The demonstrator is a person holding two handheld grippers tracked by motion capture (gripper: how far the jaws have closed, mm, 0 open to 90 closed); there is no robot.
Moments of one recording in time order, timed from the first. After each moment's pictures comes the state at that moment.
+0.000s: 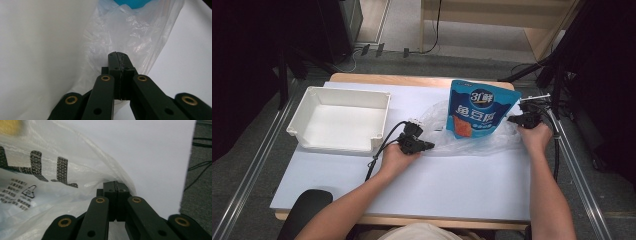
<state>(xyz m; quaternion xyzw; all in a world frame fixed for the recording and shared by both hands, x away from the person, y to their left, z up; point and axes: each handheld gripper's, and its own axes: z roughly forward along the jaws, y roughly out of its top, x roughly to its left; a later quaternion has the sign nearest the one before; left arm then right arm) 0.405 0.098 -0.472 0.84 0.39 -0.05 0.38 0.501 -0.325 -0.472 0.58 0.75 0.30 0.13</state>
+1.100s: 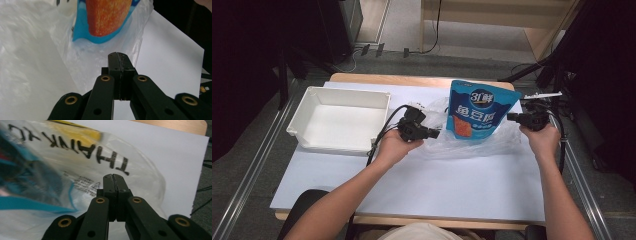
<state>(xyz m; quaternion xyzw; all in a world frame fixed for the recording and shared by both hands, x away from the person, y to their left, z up) 0.409 0.089 -0.389 0.85 0.34 -0.02 0.40 0.449 -0.304 -0.408 0.53 0.76 0.36 0.13</state>
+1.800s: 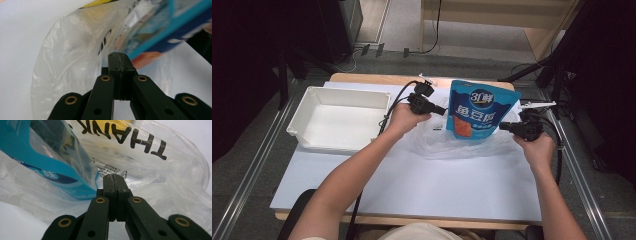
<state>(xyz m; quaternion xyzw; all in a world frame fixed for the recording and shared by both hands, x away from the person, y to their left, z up) 0.500 0.068 -0.395 0.85 0.35 -0.06 0.39 0.421 -0.285 -0.418 0.50 0.77 0.38 0.09</state>
